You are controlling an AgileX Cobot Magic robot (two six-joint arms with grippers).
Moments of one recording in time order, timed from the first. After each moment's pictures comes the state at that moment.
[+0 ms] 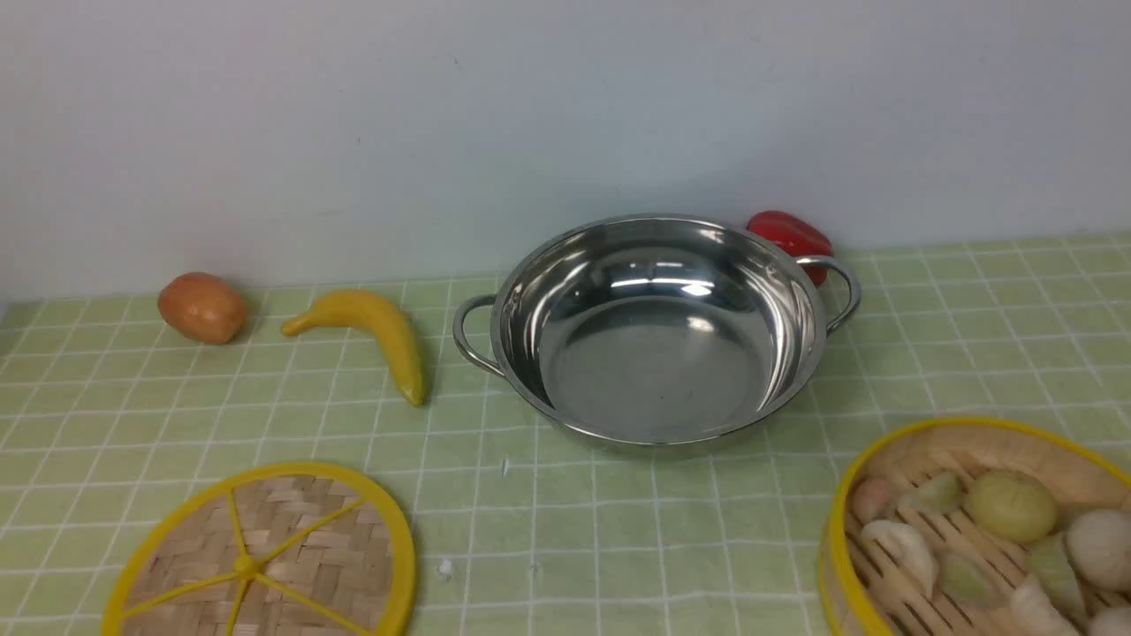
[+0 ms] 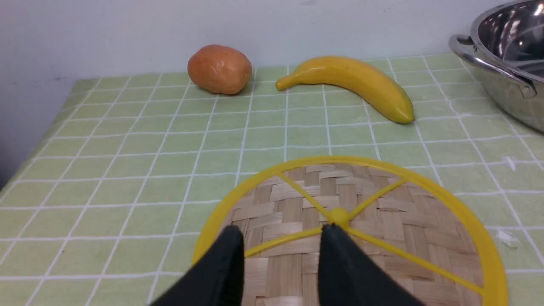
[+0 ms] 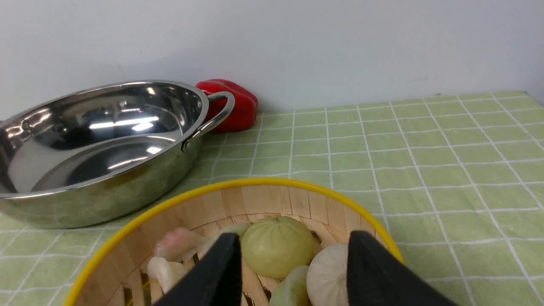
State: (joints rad) right arm 0.06 0.01 0.01 0.02 0.34 0.20; left arm 0.04 0.00 0.01 0.06 0.37 0.00
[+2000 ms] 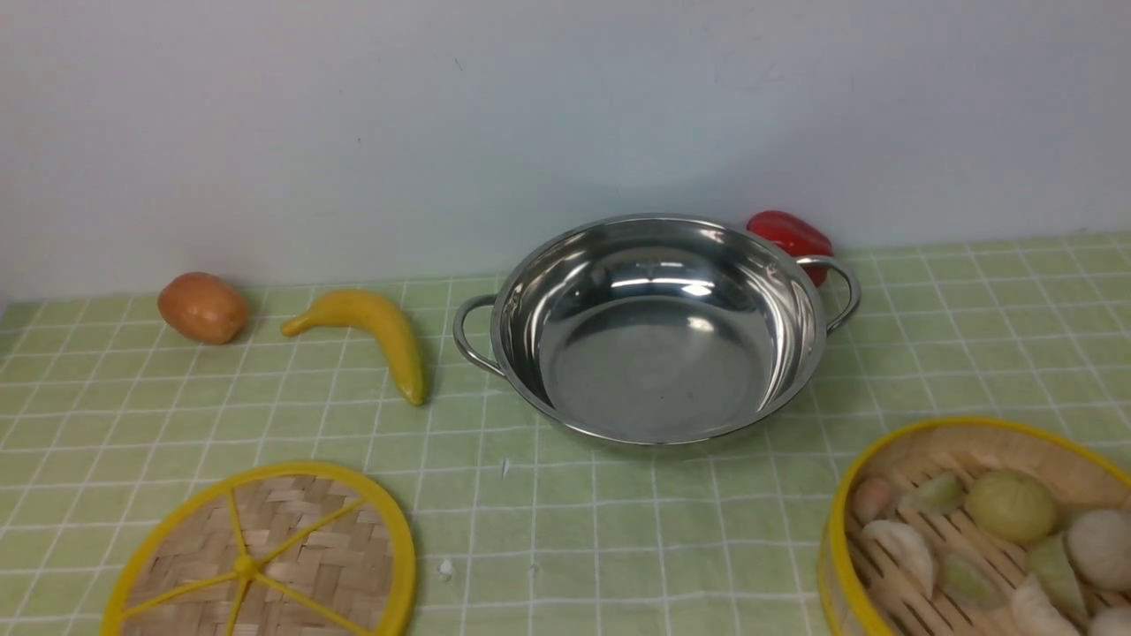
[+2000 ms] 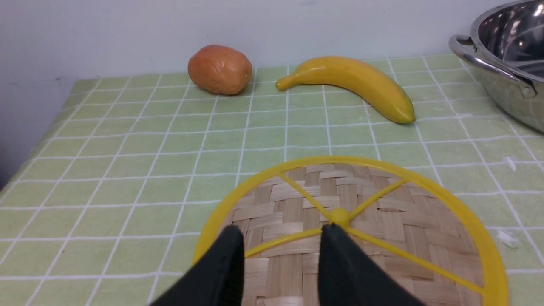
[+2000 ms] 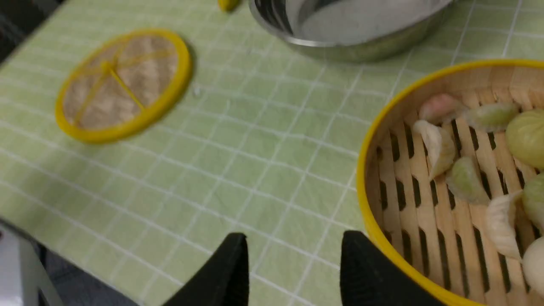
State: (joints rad) right arm 0.10 0.49 -0.67 0.55 1.23 -0.26; left arm 0.04 0.00 0.01 0.06 0.37 0.00
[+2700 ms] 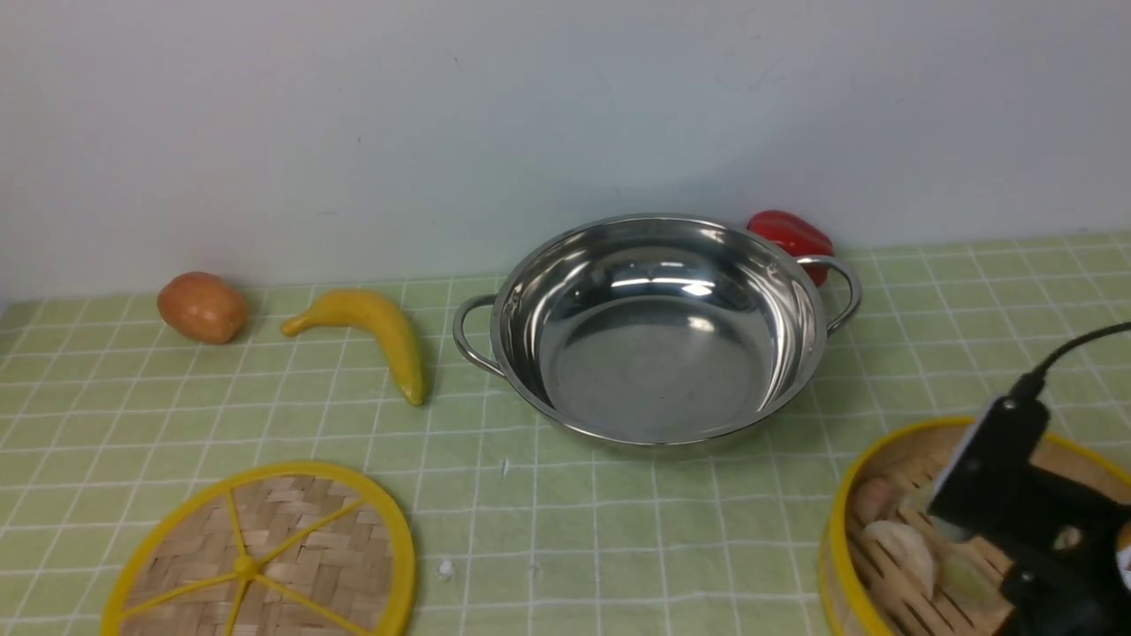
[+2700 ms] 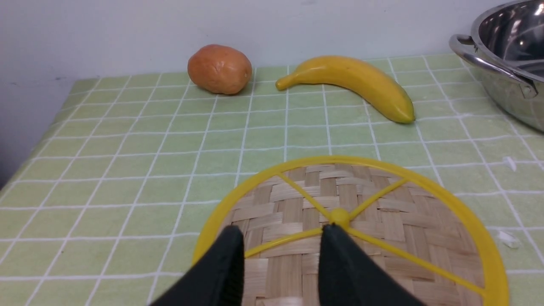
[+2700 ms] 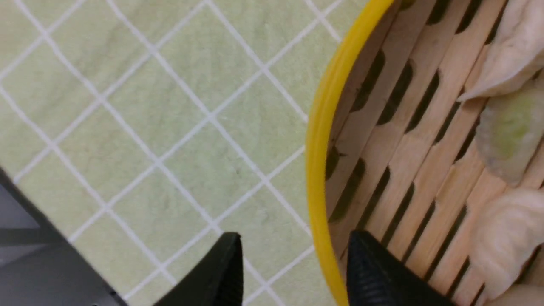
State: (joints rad) right arm 0.54 1.25 -0.73 0.10 1.01 -0.28; left arm 0.04 0.00 0.01 0.06 0.37 0.00
